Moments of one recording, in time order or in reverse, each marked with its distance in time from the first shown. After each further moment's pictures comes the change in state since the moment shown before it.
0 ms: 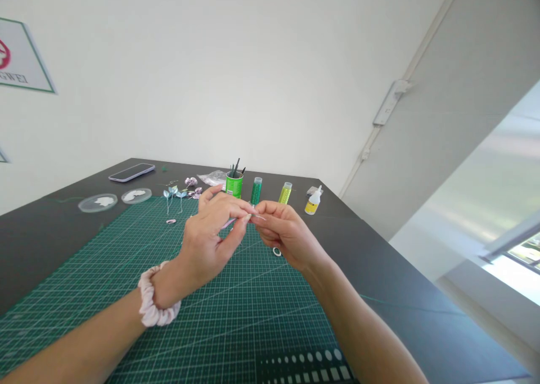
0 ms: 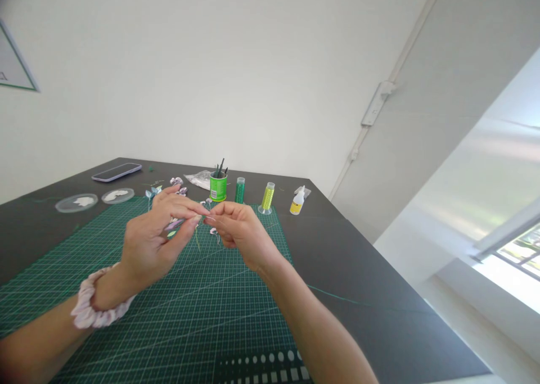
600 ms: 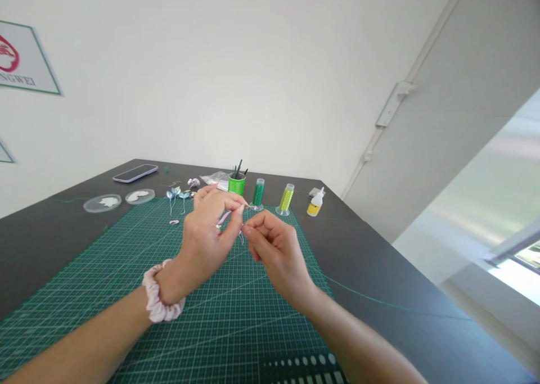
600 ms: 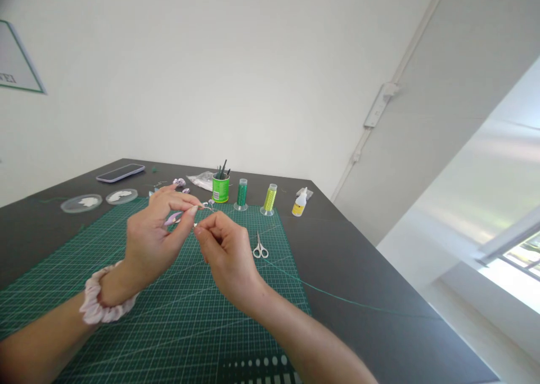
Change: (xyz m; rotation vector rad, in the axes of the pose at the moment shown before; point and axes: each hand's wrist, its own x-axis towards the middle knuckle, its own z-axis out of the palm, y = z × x) left_hand -0.001 -0.008 0.000 0.168 0.096 -0.055; right_hand -0.015 0.022 0.032 -0.345 0.195 -0.302
